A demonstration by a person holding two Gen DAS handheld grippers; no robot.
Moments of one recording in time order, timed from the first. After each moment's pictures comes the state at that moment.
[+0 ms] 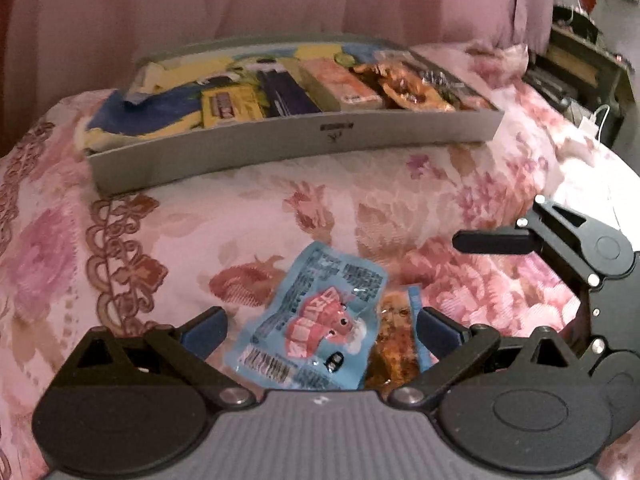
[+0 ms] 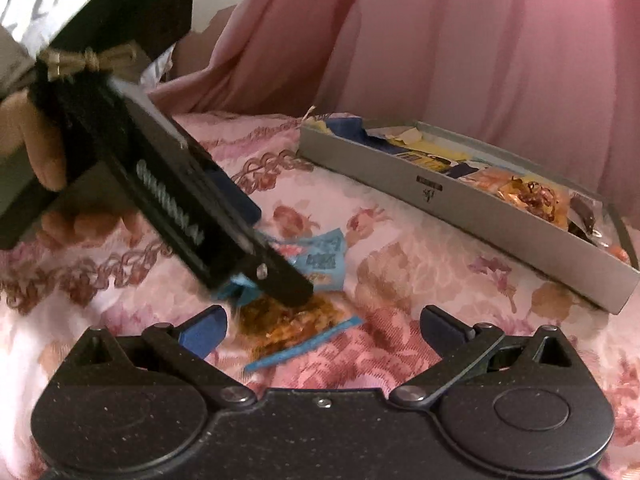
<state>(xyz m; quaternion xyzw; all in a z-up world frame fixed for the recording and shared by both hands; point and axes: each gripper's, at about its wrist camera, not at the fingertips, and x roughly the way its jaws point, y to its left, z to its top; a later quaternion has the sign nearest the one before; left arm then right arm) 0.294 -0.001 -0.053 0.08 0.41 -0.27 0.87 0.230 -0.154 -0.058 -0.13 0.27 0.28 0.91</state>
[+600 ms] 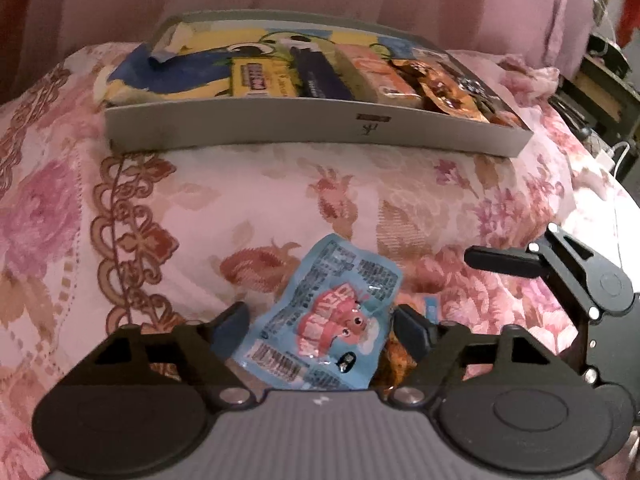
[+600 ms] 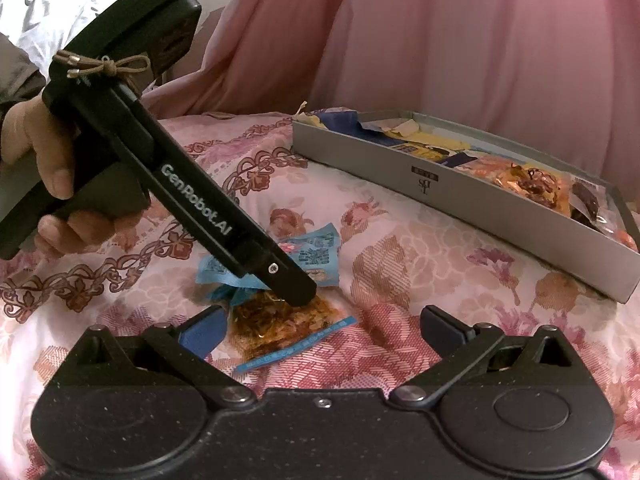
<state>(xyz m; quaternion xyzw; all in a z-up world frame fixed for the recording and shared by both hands) 0.304 0.015 -0.057 0.00 0.45 -0.24 0.86 0.234 -0.156 -0.060 -0.13 0.28 0.28 0.91</state>
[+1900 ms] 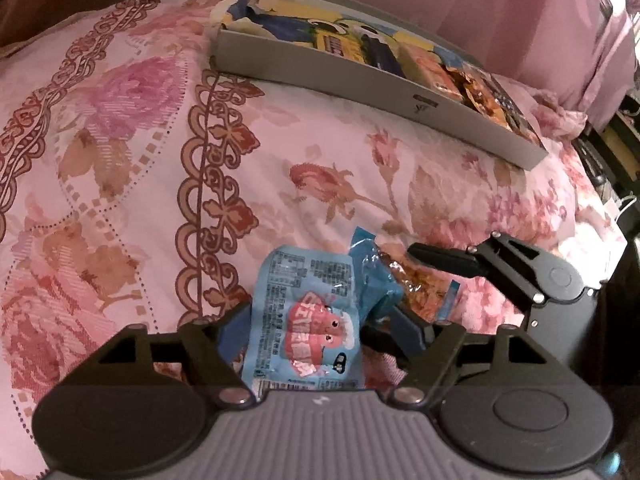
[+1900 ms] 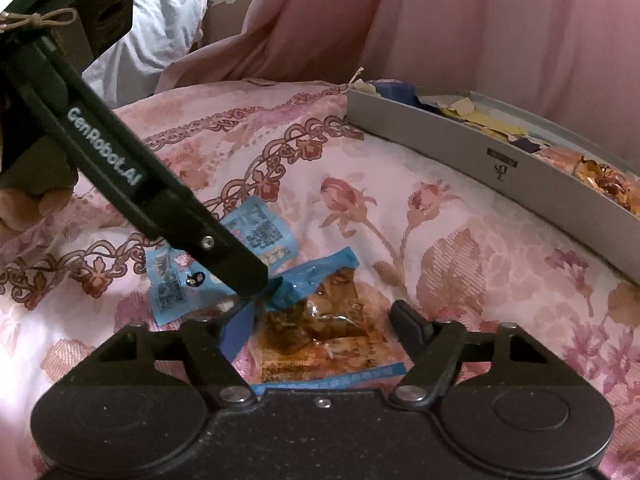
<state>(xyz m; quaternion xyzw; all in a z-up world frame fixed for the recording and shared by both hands) 0.261 0.060 -0.060 -0.08 0.47 -0.19 0.86 0.246 -0.124 -0.073 -0.15 0.32 0.33 0.88</state>
